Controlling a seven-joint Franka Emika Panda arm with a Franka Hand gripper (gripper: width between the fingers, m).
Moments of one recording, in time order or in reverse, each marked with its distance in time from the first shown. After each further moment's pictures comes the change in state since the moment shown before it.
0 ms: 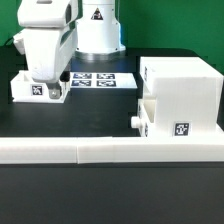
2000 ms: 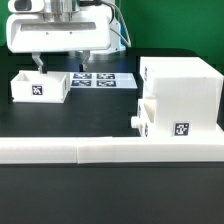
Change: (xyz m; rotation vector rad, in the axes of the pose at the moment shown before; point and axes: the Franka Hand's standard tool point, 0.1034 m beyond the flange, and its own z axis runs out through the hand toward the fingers) arm -0.023 -0.112 0.009 -0.036 0.072 1.364
